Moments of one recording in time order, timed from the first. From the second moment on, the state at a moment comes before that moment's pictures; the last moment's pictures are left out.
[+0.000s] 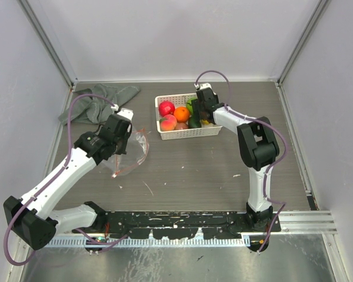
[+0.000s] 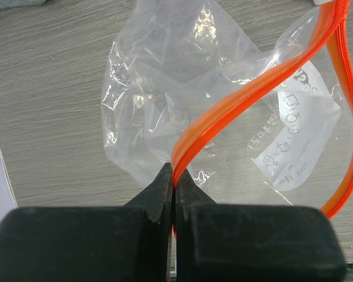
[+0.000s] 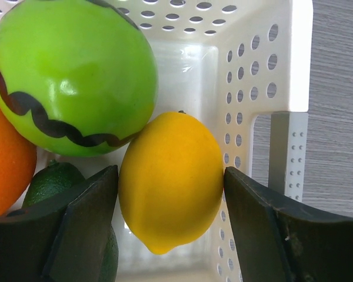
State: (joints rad) left arm -0.57 1.14 1.10 -0.87 -0.40 -0.19; right arm 0.39 2.06 1.46 -0.20 0.32 0.07
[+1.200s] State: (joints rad) left arm -0.57 1.22 1.15 -0.89 -0.30 -0.33; right arm 0.41 1.74 1.30 -0.19 0.19 0.09
